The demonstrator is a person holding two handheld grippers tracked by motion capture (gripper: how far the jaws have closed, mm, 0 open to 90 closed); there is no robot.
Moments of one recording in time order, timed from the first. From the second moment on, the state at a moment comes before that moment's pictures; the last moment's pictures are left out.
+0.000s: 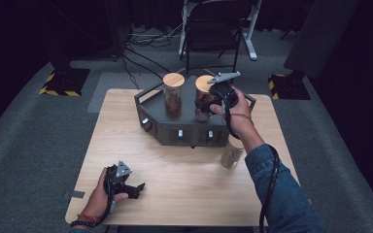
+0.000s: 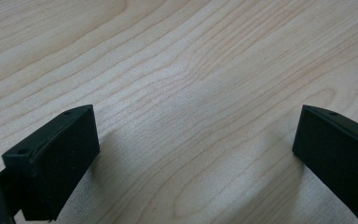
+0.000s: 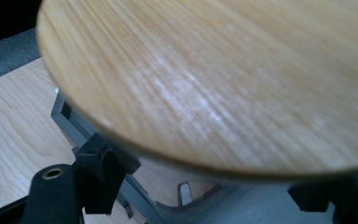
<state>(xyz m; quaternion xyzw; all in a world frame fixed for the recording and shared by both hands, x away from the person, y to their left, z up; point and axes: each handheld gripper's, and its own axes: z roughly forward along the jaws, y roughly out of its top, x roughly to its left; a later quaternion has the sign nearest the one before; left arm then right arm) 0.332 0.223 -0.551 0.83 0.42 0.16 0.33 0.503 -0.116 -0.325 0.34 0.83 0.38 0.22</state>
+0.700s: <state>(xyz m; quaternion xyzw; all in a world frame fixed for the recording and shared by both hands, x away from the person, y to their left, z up) 0.332 0.223 -0.551 0.83 0.42 0.16 0.33 0.516 -0.111 -0.346 0.36 0.83 0.37 0.19</state>
